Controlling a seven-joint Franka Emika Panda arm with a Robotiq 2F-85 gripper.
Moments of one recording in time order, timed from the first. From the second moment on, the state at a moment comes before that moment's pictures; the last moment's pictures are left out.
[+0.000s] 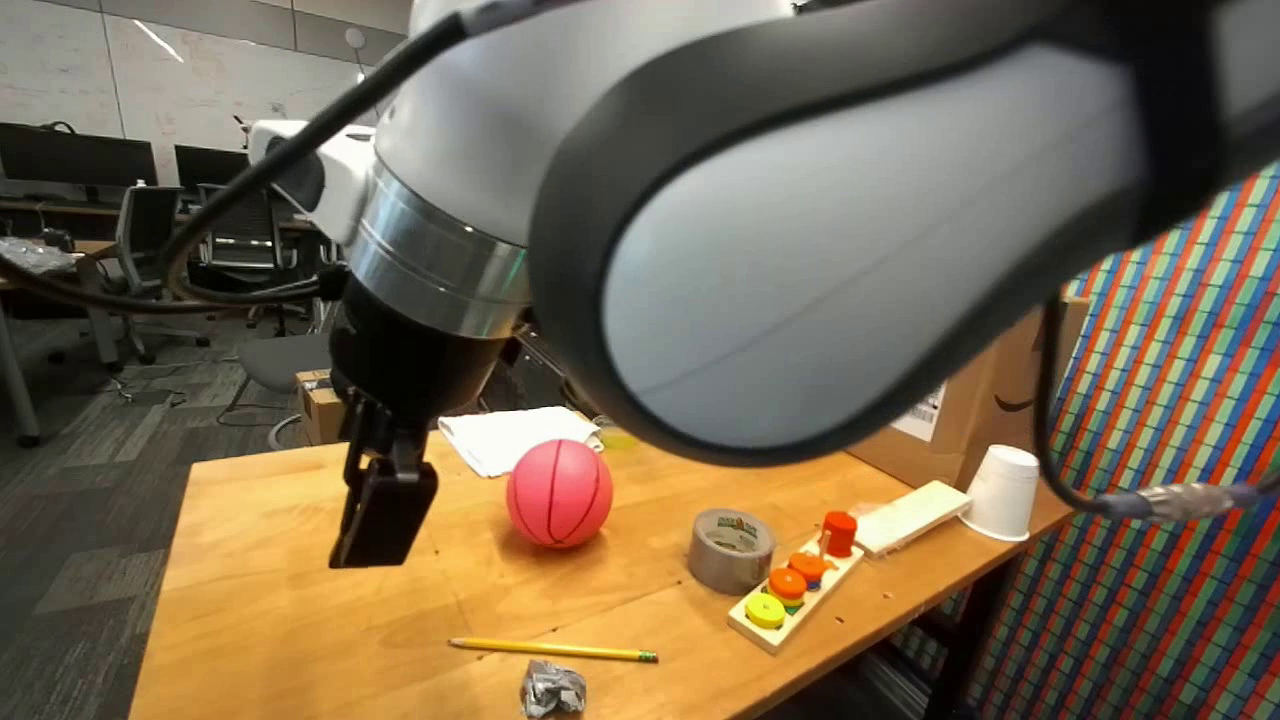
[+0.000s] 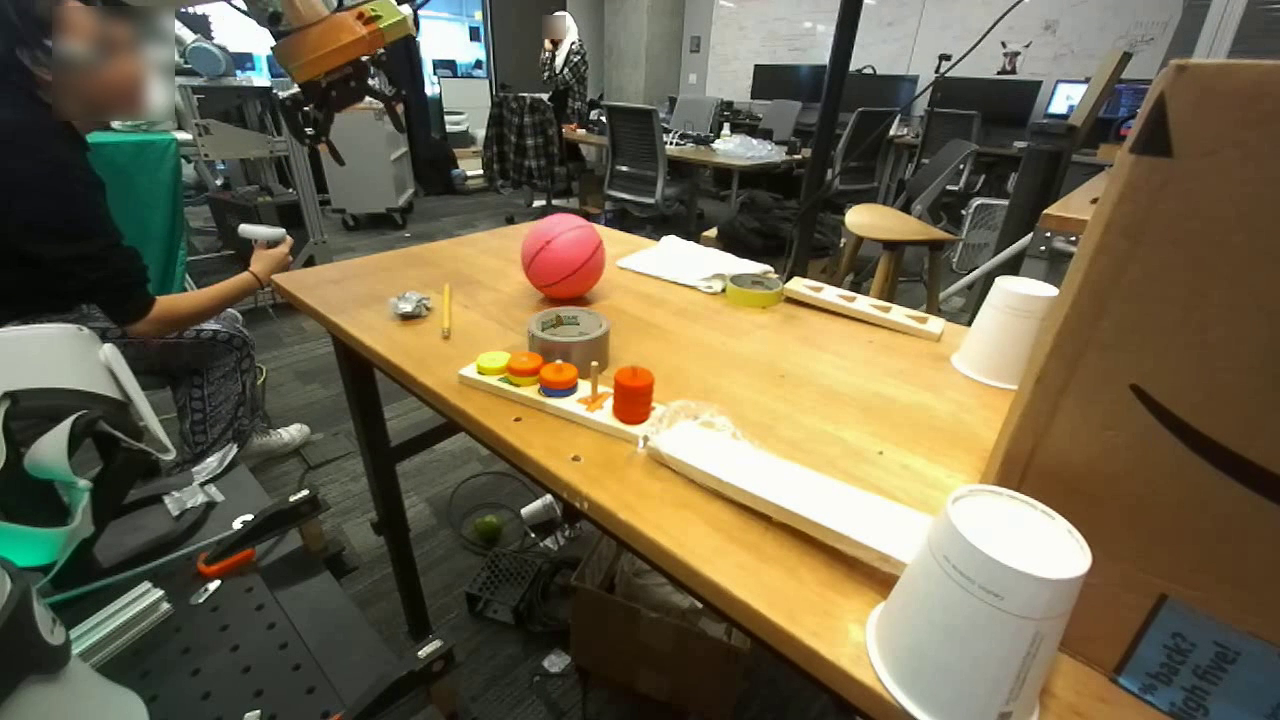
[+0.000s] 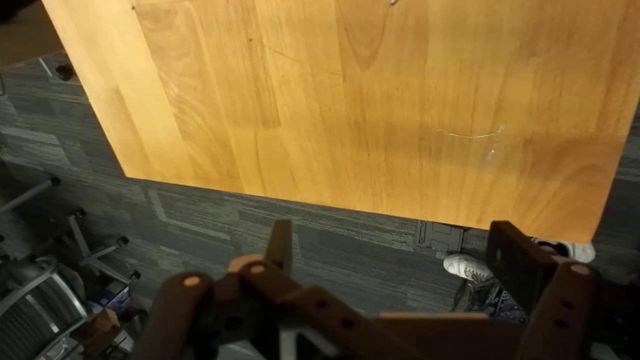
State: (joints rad) arm 0.51 -0.08 0.24 -2.31 -0.27 2.74 -0.55
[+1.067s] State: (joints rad) arm 0.26 0.29 0.26 -2.03 -0.27 2.48 -0.74
